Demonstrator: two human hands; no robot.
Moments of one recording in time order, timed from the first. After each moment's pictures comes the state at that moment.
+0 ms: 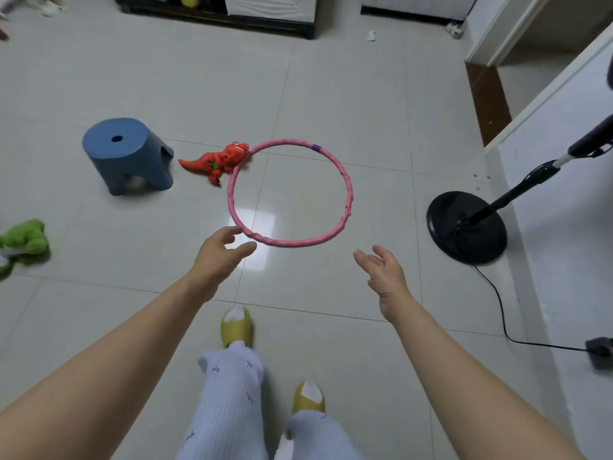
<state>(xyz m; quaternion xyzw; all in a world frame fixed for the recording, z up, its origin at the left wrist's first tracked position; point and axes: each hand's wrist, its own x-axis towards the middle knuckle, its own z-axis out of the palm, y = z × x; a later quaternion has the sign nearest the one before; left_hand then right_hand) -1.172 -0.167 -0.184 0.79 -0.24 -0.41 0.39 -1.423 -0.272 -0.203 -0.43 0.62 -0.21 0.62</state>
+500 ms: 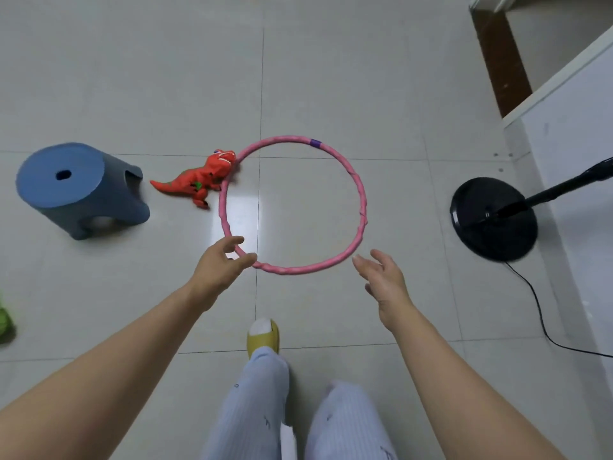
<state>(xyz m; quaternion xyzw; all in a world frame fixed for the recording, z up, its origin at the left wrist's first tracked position) -0.982 -0.347 -0.275 0.79 -0.28 -0.47 0.28 -1.235 -0.411 -0.271 -0.36 0.68 -0.20 0.61</state>
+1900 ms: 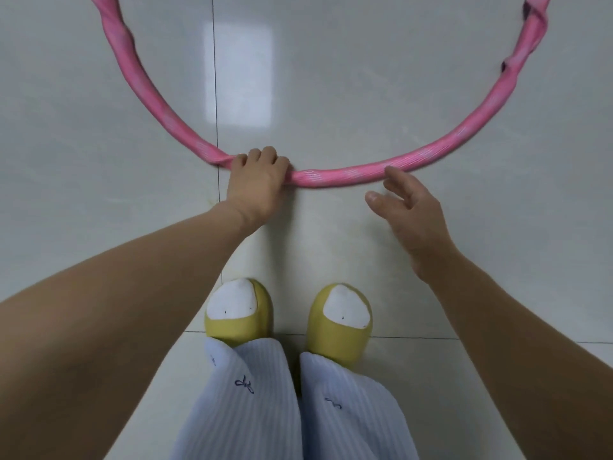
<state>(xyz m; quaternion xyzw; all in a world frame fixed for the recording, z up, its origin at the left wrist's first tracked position) -1.011 -0.437 -0.826 0.72 -0.62 -0.29 -0.16 -1.219 -0.476 -0.773 -0.43 0.67 -0.08 0.60</state>
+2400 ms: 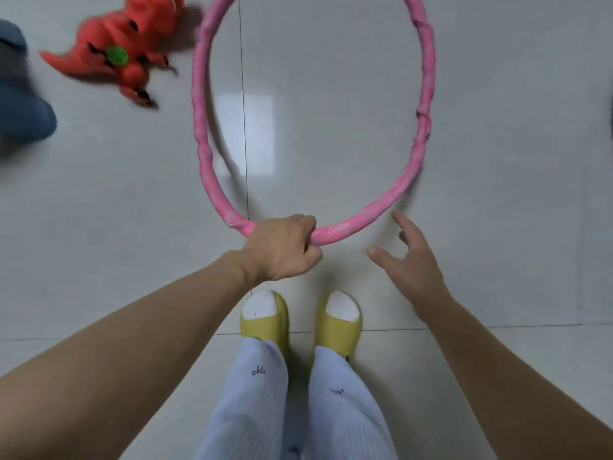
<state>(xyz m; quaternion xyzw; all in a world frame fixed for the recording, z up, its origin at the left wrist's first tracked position) -1.029 -0.433 -0.628 0.64 -0.65 -0.41 -0.04 -1.233 -0.457 -0.619 -0.50 0.68 -0.06 0.54</state>
